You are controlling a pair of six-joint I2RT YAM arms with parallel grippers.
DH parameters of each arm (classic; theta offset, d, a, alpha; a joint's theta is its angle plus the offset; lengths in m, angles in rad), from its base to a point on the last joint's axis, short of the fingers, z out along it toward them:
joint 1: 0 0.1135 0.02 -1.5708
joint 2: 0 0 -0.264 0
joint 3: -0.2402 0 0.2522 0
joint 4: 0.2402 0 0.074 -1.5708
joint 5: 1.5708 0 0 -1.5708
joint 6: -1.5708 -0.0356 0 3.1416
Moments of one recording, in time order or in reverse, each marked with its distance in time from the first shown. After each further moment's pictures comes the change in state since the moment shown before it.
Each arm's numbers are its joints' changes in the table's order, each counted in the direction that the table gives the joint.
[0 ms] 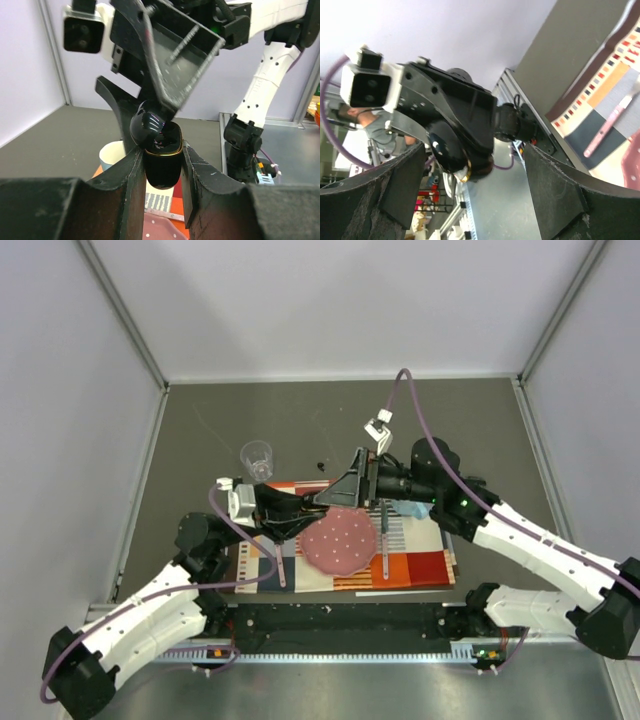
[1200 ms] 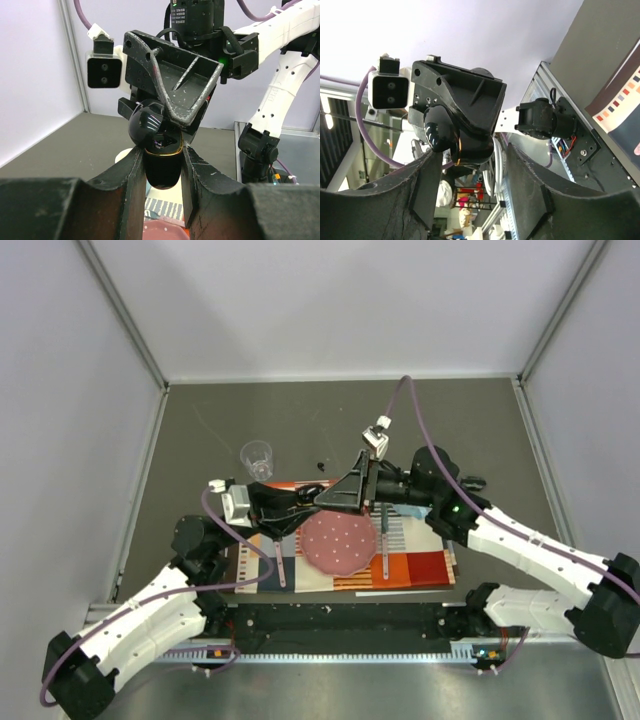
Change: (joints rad) left arm -0.002 -0.030 0.001 0.001 -0.055 -0.031; right arm -0.011 0.004 0.111 -0.245 -0.061 -0.254
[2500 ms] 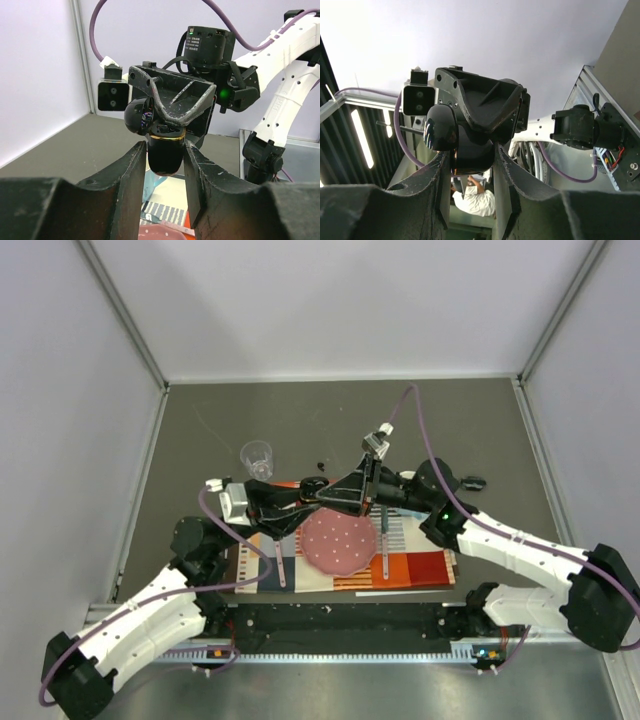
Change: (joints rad) left arm -0.007 -0.011 0.000 0.007 -0.064 0.006; right arm -0.005 0.052 0.146 -0.387 0.005 -0.296
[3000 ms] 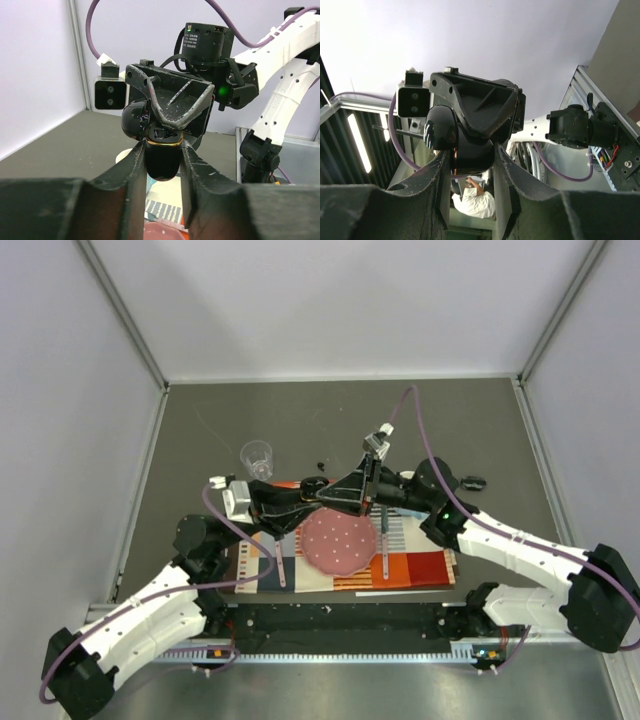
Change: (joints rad) left arm 0.000 0.030 0.000 -0.020 0.012 0.021; right arm -0.005 0.001 0.000 0.023 0.002 0.005
